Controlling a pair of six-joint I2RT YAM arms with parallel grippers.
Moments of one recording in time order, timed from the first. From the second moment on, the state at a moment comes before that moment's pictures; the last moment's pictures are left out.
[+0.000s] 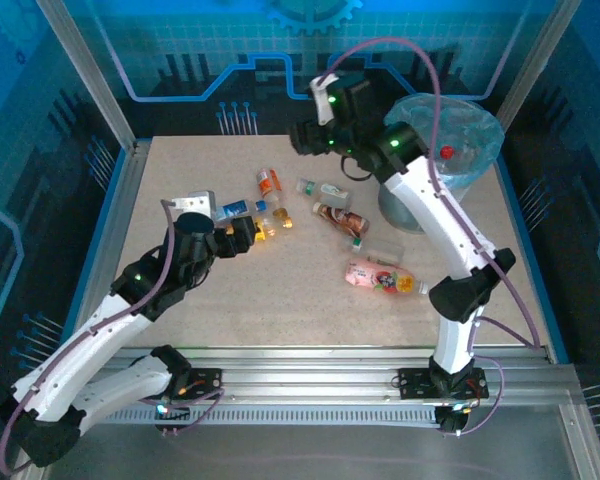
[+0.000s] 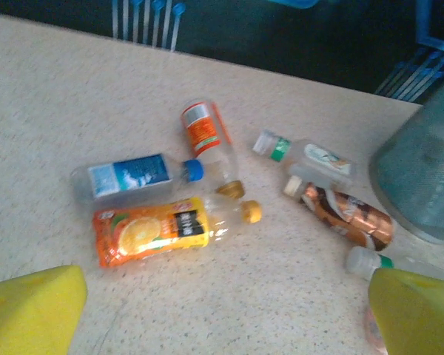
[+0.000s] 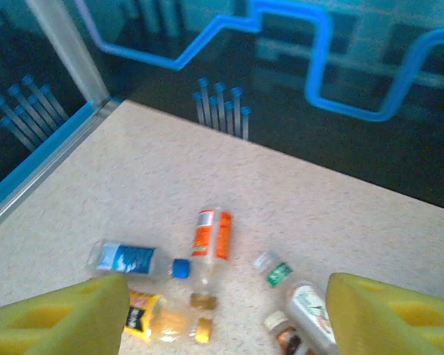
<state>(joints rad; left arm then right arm) -0.57 0.88 0.95 -0.61 -0.38 -0.57 0.64 1.88 2.28 -0.92 0.12 0.14</state>
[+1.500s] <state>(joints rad) -0.74 0.83 0.78 -0.57 0.34 0.26 0.61 1.59 1.07 -0.94 0.14 -0.71</state>
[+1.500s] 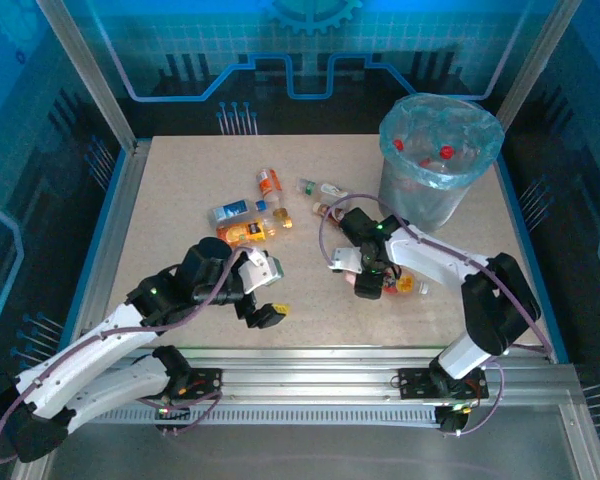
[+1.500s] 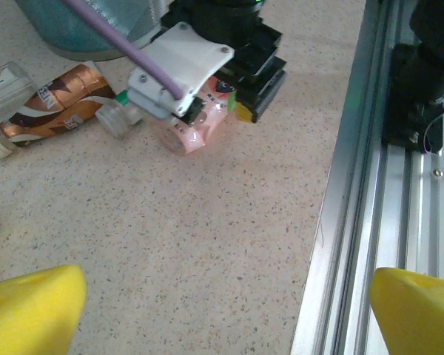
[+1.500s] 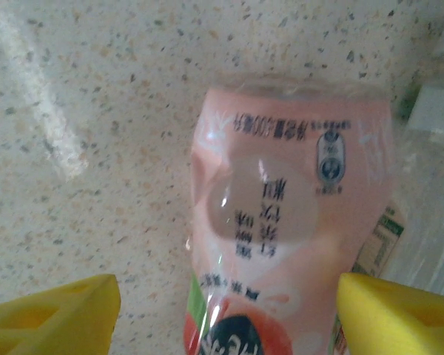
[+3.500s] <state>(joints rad) -0.77 0.82 0.90 -0.24 0.32 0.22 0.29 1.85 2.33 -0.79 0.14 -0.16</state>
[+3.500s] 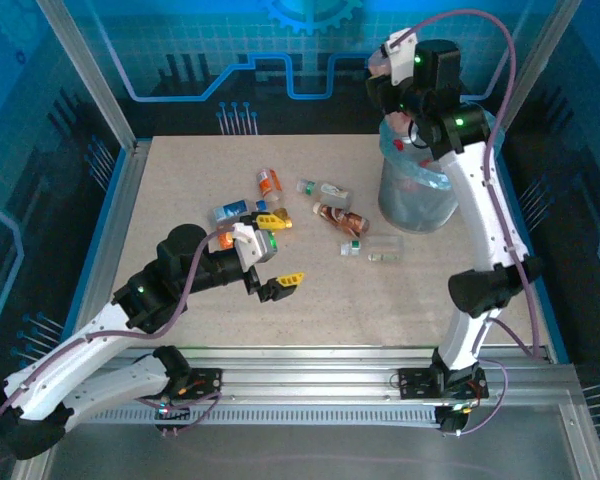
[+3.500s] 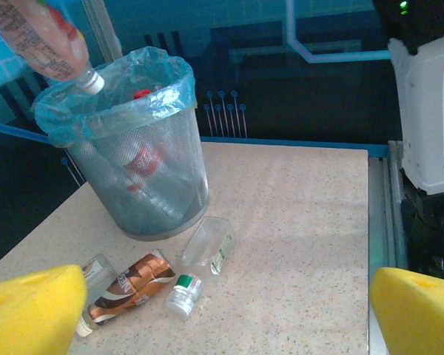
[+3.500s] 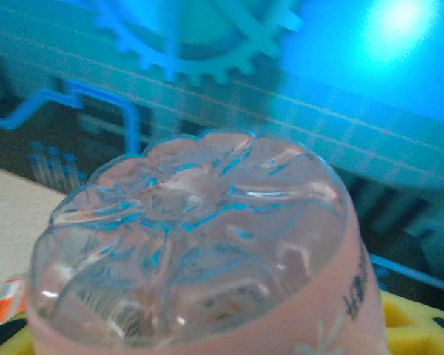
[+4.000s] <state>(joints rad) -0.78 0.77 0.90 -0.26 0.26 0.18 0.24 1.97 2.45 -0.90 0.45 0.01</state>
